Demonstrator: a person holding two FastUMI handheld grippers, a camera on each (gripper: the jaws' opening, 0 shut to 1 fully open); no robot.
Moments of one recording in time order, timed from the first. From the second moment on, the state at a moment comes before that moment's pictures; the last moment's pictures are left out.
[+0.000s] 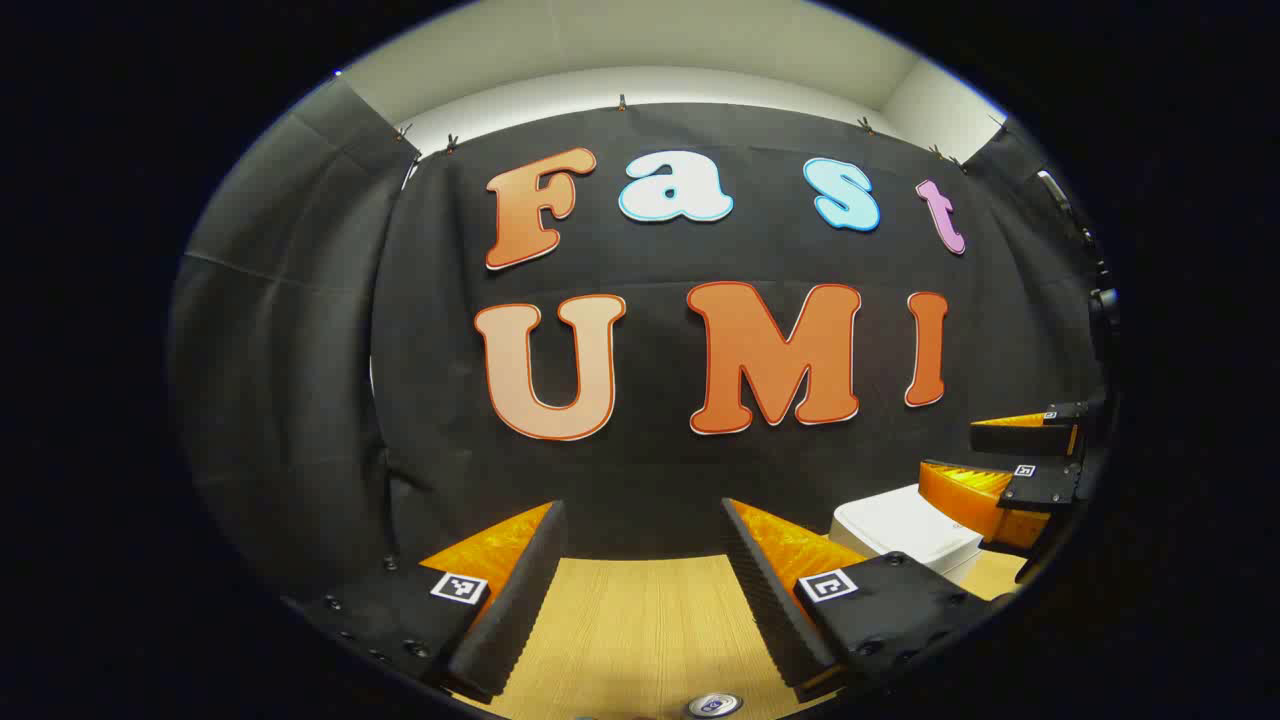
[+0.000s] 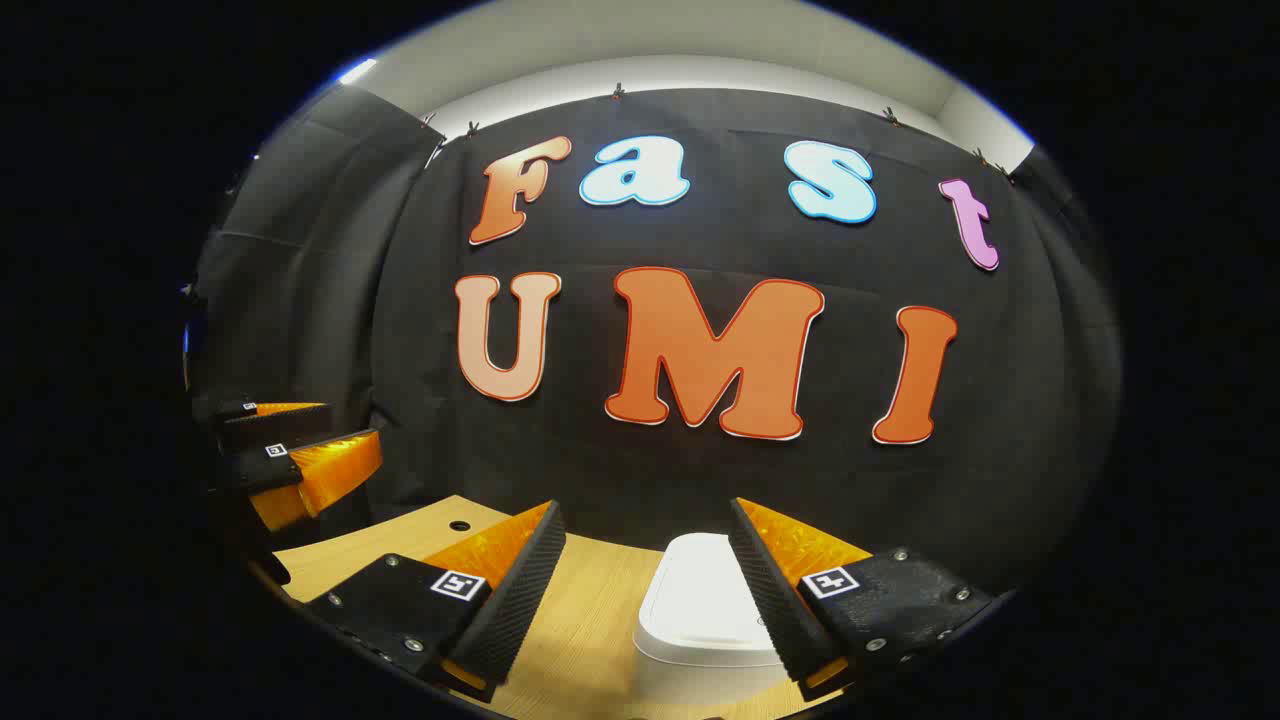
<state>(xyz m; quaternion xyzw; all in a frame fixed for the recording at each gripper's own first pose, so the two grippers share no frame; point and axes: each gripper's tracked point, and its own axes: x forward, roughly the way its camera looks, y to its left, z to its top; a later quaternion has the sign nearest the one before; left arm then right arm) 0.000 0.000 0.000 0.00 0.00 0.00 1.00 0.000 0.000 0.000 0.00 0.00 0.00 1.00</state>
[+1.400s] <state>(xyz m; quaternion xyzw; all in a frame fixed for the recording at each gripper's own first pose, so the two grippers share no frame) 0.004 0.001 -0.006 0.00 0.02 0.01 1.00 0.006 -0.062 -0.014 -0.02 0.04 -0.06 1.00</state>
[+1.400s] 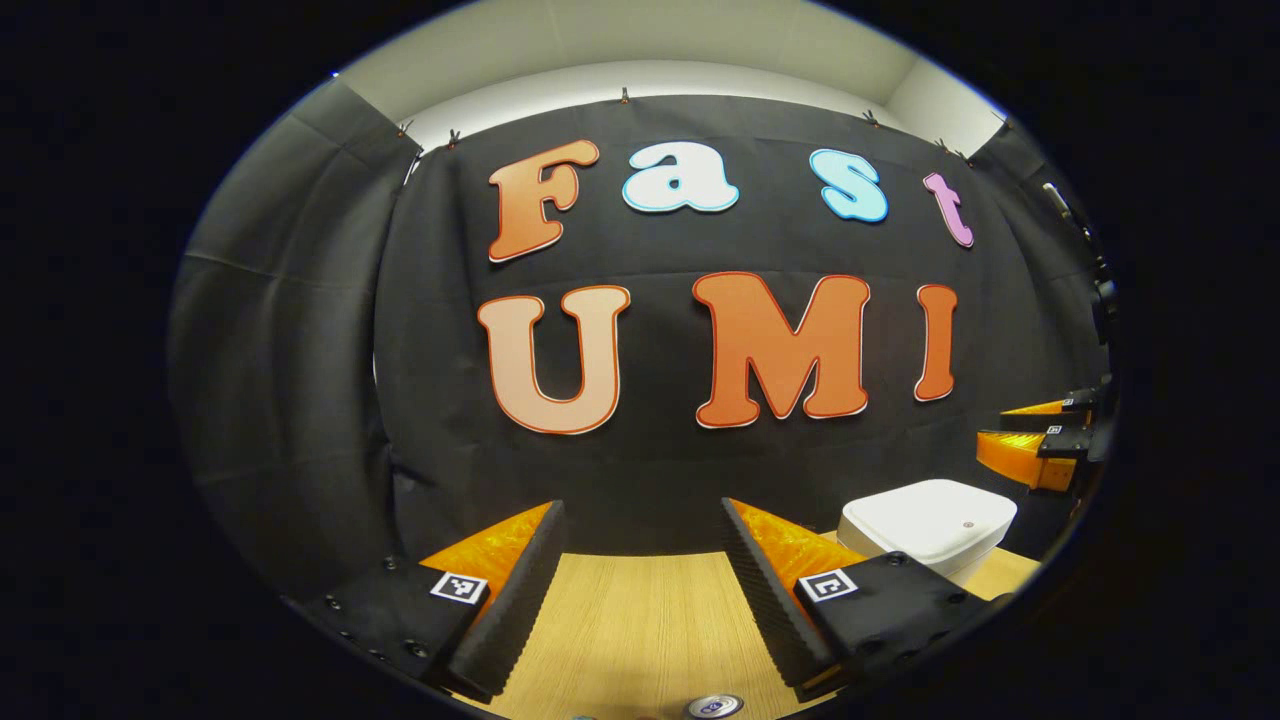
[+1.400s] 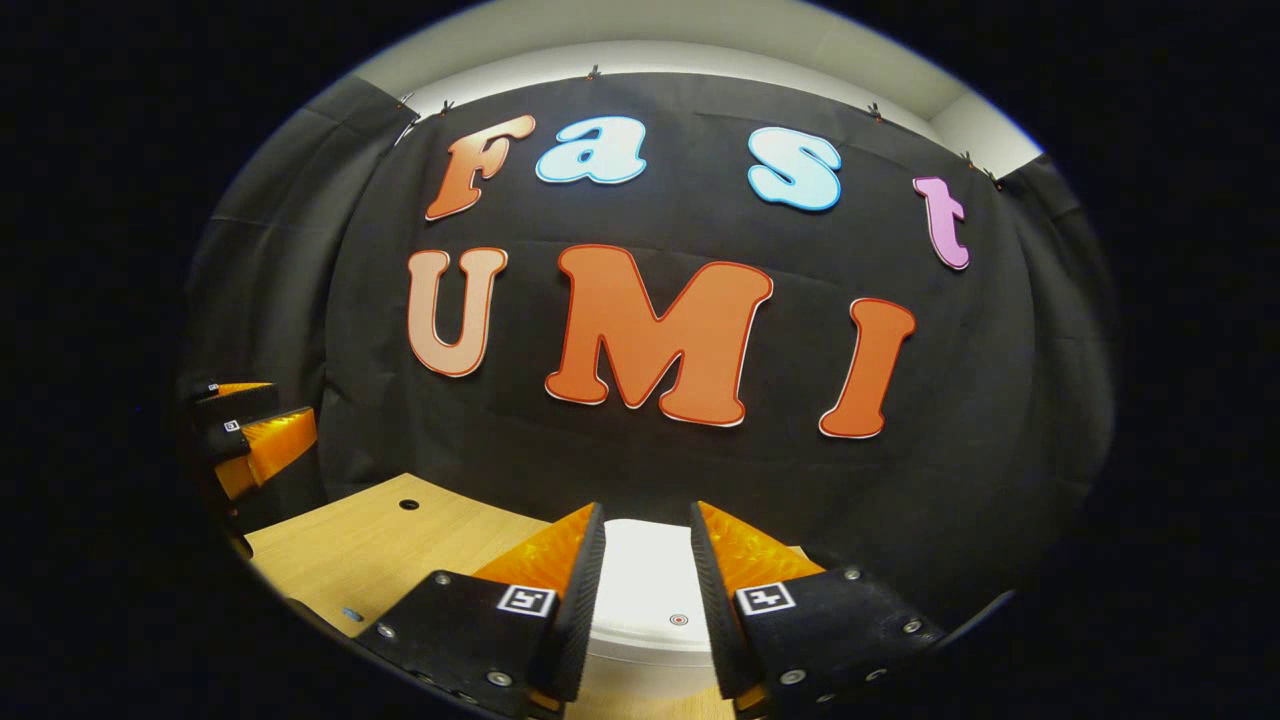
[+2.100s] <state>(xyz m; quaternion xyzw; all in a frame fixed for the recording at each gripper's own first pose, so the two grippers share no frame) 0.004 0.004 -0.013 0.01 0.04 0.03 1.00 0.006 -0.081 -0.069 0.01 0.12 -0.04 0.99</state>
